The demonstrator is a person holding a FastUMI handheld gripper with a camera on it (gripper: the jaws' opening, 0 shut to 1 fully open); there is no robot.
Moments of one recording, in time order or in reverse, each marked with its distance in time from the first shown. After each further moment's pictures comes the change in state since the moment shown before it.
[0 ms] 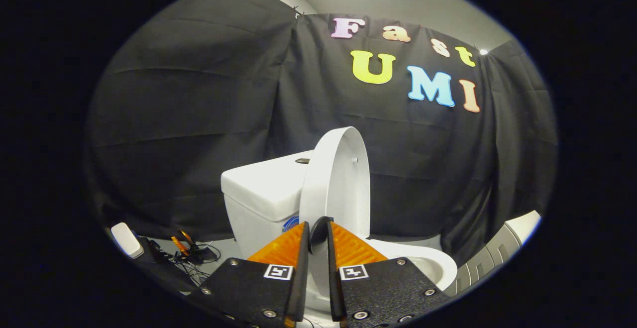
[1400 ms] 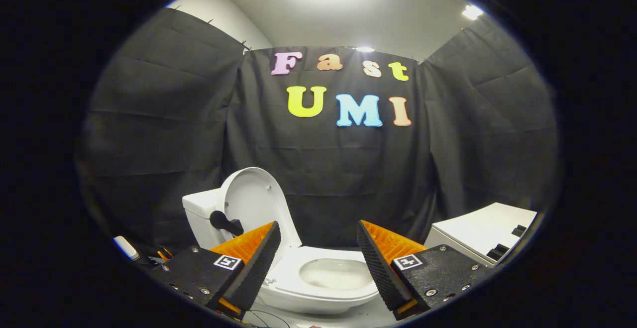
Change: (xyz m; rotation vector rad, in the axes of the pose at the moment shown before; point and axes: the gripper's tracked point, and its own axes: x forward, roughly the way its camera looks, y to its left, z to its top) arm -0.189 -0.197 0.011 0.140 -0.172 -0.255
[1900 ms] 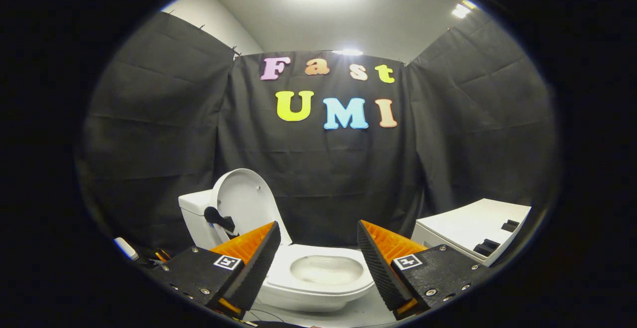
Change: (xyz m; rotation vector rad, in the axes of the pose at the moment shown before) arm -0.034 -0.022 0.002 0.001 -0.030 -0.026
